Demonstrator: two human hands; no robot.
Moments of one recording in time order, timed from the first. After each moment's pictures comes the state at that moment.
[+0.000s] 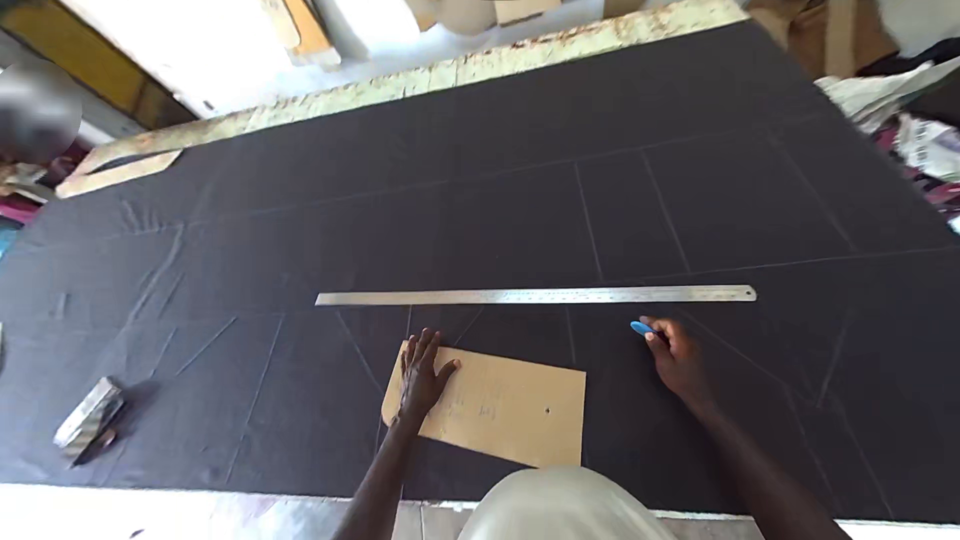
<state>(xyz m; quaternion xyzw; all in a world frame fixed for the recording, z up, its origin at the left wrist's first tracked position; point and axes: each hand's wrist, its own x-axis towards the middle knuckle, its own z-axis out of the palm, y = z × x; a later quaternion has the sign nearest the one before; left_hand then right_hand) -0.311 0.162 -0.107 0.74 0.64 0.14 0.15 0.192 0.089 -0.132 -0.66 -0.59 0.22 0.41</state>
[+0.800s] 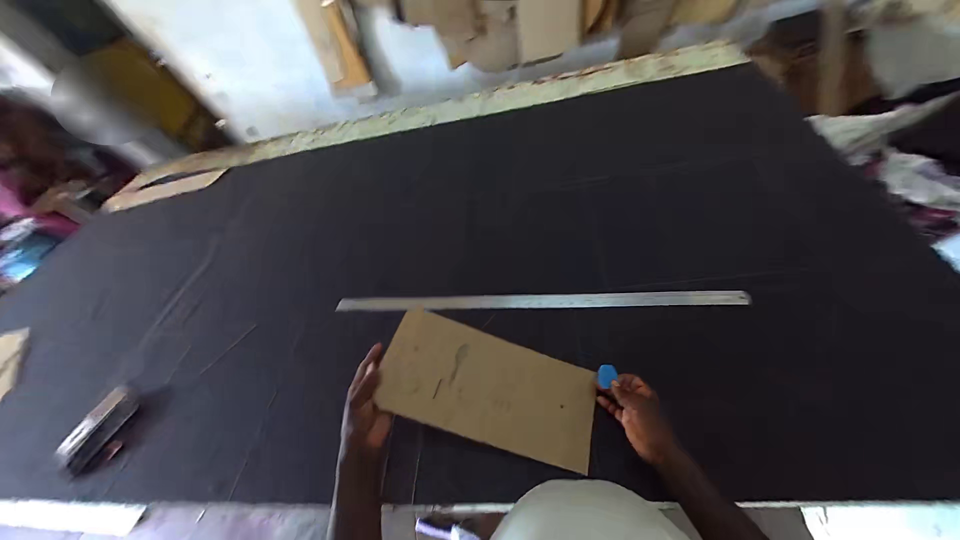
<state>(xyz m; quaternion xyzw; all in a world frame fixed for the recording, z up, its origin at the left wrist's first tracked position) -0.385 0.105 -0.021 0.39 0.43 0.57 0.58 0.069 0.007 -0.107 -0.55 -0.14 0.58 0.58</state>
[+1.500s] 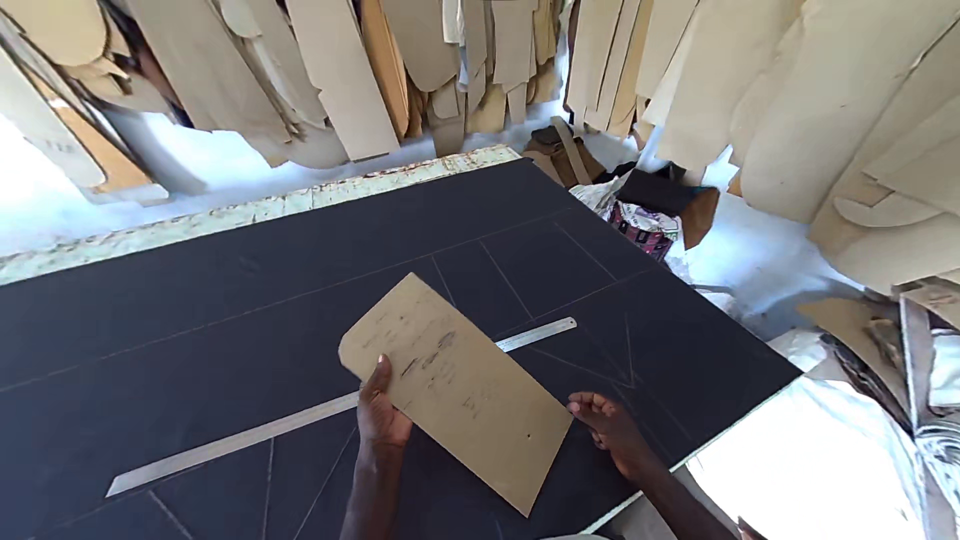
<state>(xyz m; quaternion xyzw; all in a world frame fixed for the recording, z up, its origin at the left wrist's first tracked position) -0.090 0.185 0.024 0.27 0.31 0.55 0.73 0.209 -0.052 -0.063 -0.66 -0.25 0.45 0.55</state>
